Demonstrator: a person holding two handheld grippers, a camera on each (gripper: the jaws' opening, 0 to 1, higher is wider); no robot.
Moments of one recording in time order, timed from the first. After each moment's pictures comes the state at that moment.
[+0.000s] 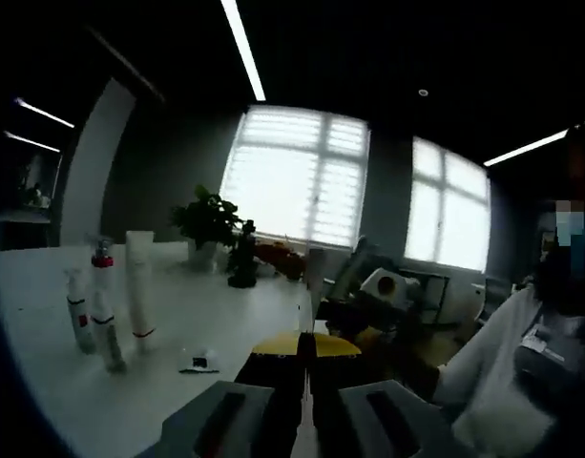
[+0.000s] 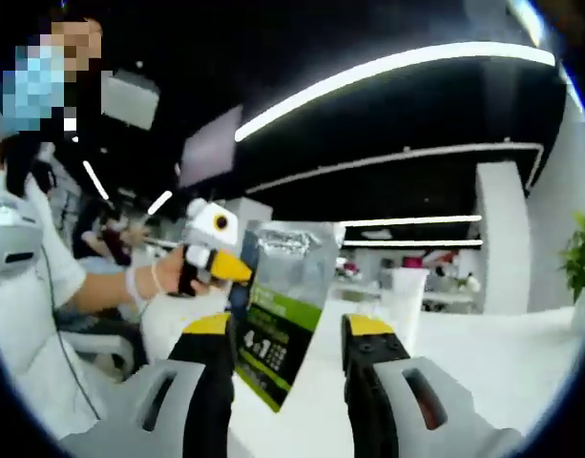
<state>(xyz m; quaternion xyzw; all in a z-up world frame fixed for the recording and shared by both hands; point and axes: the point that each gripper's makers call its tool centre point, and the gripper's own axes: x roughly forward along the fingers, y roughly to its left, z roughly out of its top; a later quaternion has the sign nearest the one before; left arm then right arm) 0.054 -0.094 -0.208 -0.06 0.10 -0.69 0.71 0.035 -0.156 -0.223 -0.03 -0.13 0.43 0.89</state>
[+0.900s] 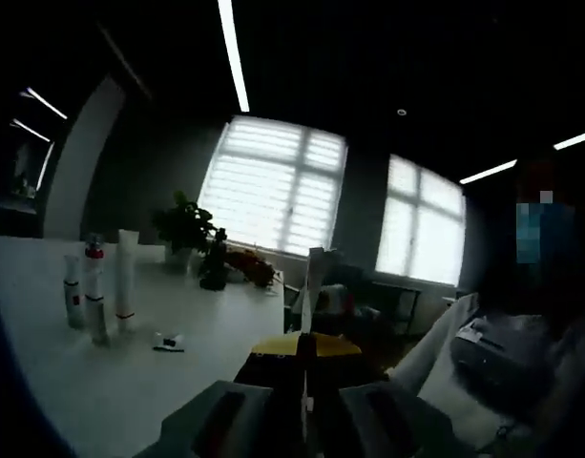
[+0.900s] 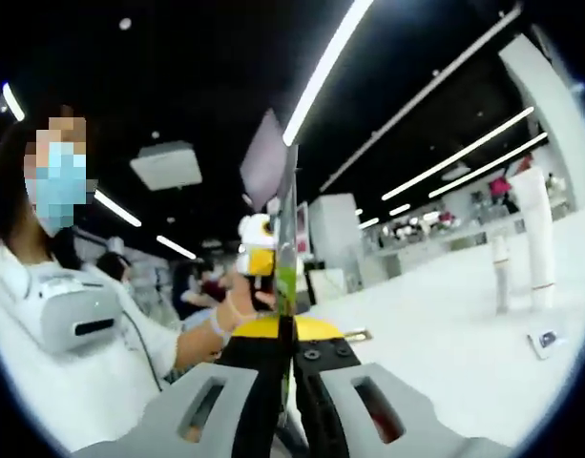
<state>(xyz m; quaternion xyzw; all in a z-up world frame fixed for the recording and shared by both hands) -0.014 -0.039 -0.203 -0.09 0.09 -0.73 0.67 -0.007 -0.075 -0.235 0.11 -0.04 0.59 0.80</state>
